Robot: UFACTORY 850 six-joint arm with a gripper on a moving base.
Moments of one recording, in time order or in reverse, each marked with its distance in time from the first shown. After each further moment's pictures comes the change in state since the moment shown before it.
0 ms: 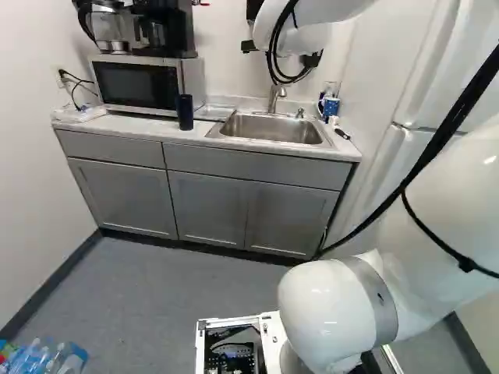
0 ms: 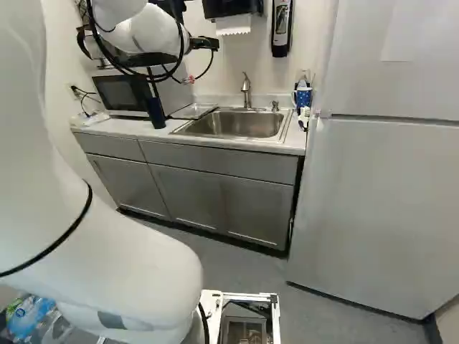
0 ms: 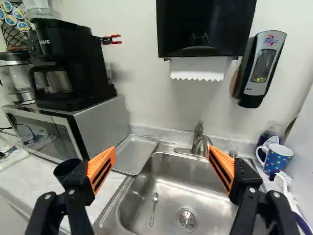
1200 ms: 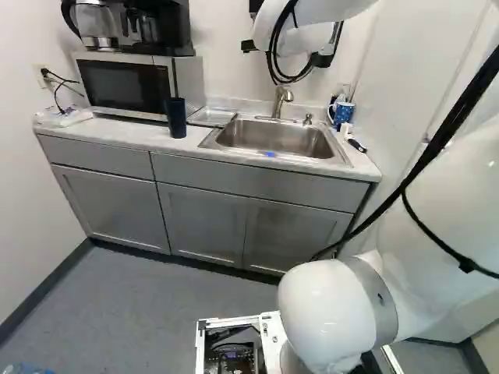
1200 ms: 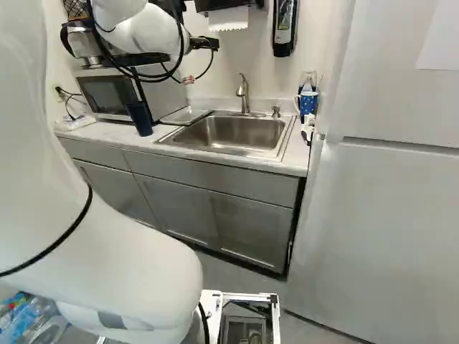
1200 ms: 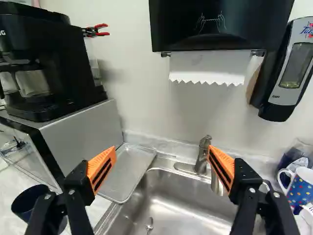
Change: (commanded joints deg) arm 0.0 0.0 0.0 0.0 0.0 0.0
